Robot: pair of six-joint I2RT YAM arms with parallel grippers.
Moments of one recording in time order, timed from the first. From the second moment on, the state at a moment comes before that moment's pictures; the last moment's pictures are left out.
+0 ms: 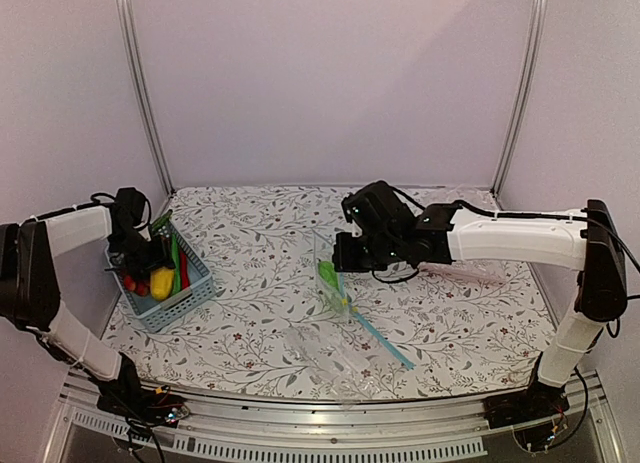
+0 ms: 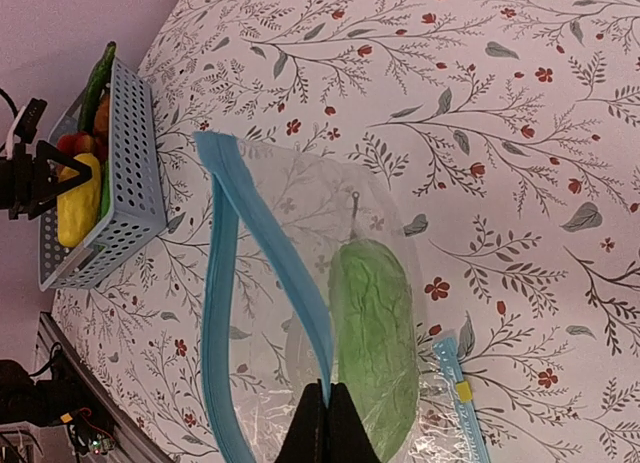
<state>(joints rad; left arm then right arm) 0.07 1.48 0.94 -0.69 0.06 -0.39 0.98 1.74 1.35 -0.37 0.13 0.73</state>
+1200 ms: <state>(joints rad) 0.06 1.45 0.94 -0.84 -0.08 -0.27 0.98 1.74 1.35 -0.36 0.12 0.72</state>
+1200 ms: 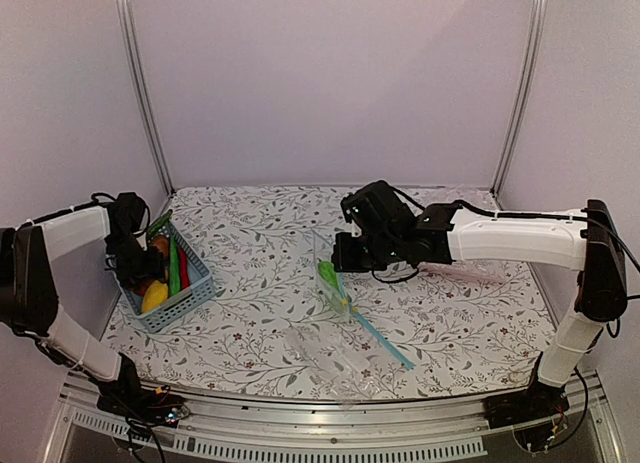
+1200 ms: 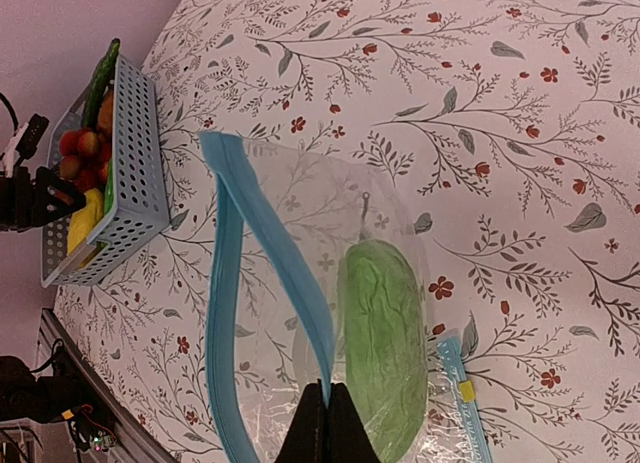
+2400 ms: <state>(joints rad) -0.03 1.65 1.03 -0.97 -0.20 -0.33 0.92 1.70 1.30 -0.31 0.09 0.70</state>
